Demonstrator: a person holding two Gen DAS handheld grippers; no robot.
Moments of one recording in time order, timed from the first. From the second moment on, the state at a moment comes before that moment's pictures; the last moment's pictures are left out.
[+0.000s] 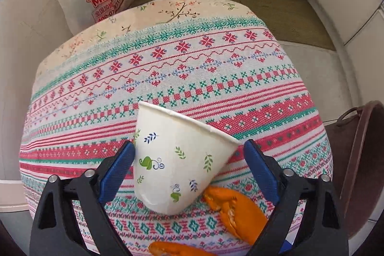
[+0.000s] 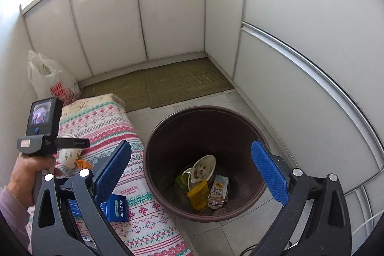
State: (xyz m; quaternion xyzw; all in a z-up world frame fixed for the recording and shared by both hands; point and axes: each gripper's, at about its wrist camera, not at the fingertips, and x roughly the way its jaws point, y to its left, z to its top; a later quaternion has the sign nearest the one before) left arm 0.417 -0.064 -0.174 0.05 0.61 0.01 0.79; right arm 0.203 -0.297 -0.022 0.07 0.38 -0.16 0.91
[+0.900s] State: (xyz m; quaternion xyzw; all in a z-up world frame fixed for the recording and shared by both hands) left arm 0.258 0.084 -0.083 -0.09 0.55 -0.01 0.83; right arm 0.222 -0.133 -0.075 -0.17 0.47 0.12 0.86
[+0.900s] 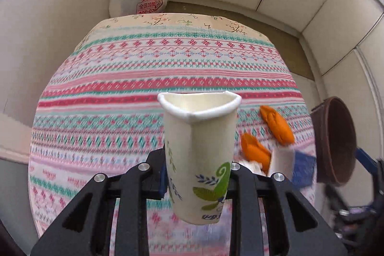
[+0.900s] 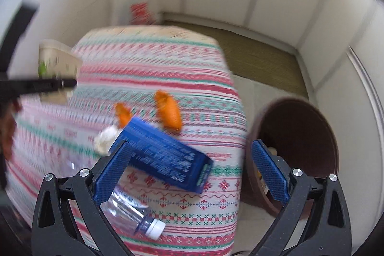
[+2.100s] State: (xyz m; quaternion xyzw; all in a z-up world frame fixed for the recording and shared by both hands) left arm 0.156 0.120 -0.088 -0.19 0.52 -0.03 0.83; right arm 0.252 -0.110 -0.093 -0.15 0.46 0.20 0.85
